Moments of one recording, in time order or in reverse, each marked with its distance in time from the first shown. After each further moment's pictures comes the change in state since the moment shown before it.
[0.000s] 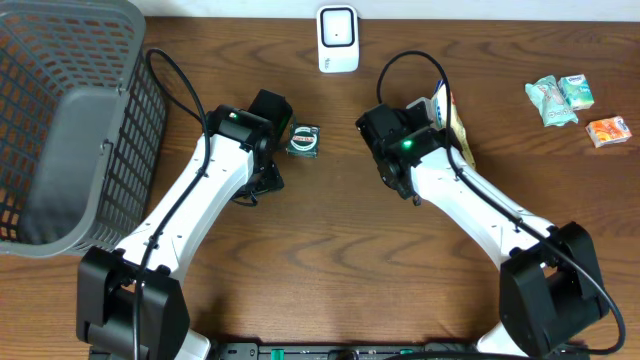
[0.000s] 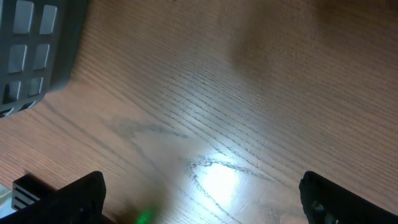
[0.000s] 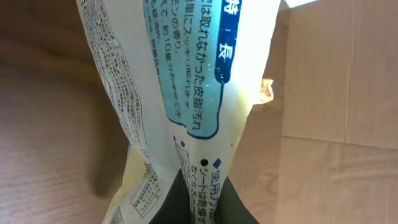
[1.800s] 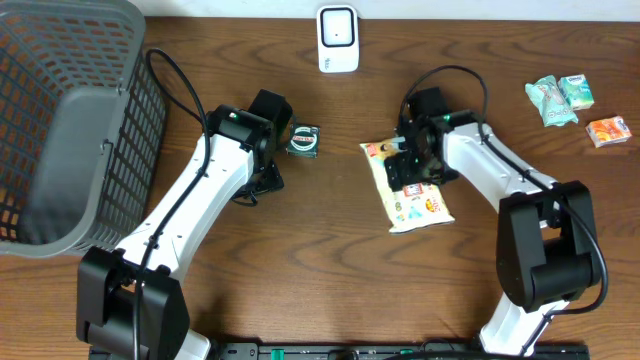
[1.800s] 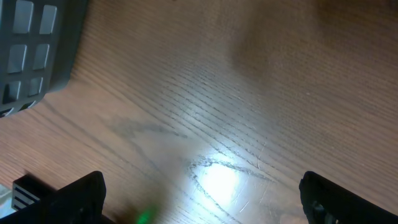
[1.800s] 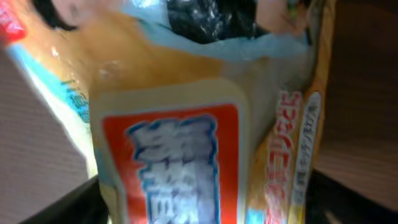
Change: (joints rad) left arm 0.000 0.000 0.000 0.000 0.000 0.000; right arm -0.253 0.158 -0.008 0.130 -1.012 -0.065
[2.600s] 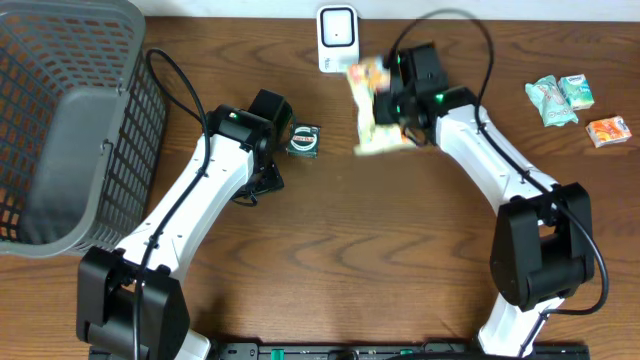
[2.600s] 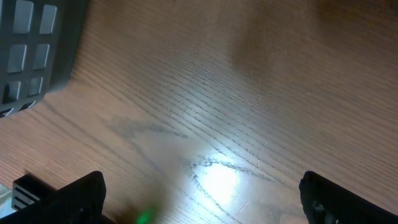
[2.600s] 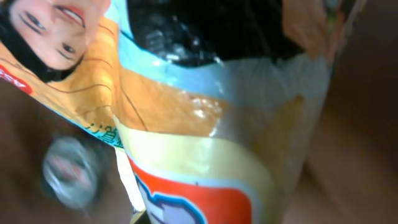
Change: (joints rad) left arm 0.000 0.000 0.000 0.000 0.000 0.000; right arm 0.041 0.016 0.233 0.405 -0.035 0.209
